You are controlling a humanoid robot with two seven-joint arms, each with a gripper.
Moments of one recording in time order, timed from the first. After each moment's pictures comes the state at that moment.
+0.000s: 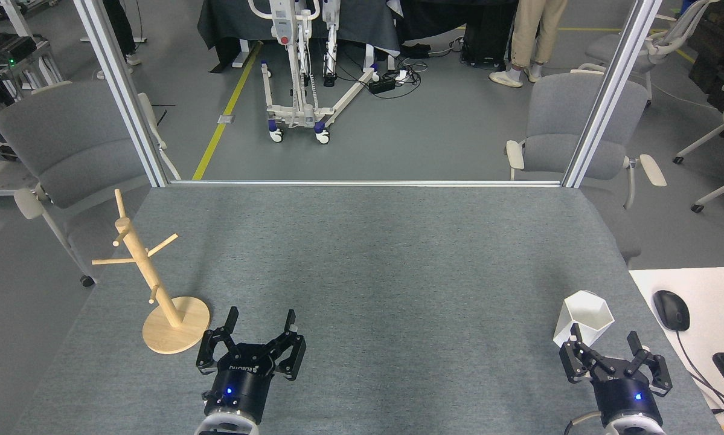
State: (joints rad) left arm -0.02 -0.12 -0.06 -1.56 -1.59 -0.02 0.07; right arm -0.11 -0.11 -0.30 -1.21 1.47 -0.16 -0.09
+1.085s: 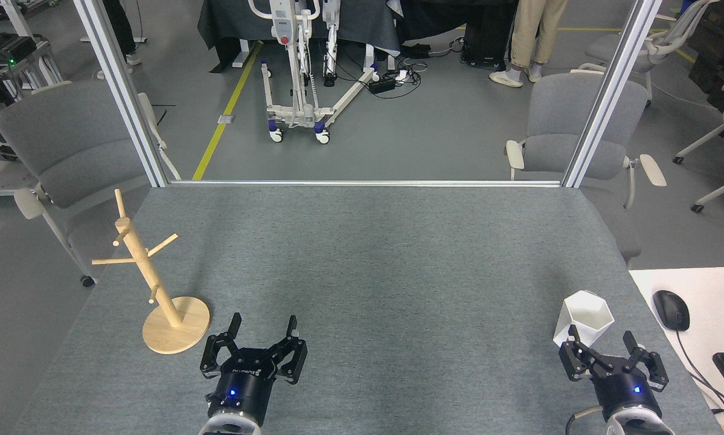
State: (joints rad) left arm -0.04 -0.12 -0.05 -1.50 -1.58 -0.02 0.08; right arm -0.18 -0.14 -0.30 -1.07 1.49 -0.19 -0.11
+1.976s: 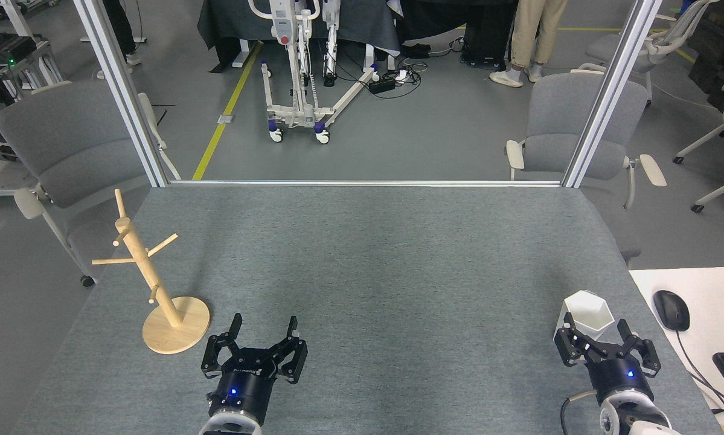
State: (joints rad) left arm -0.05 -0.12 -0.05 -1.48 -1.58 -0.02 0.07; right arm -0.27 -0.15 -0.29 -0.97 1.49 -0.19 -0.11
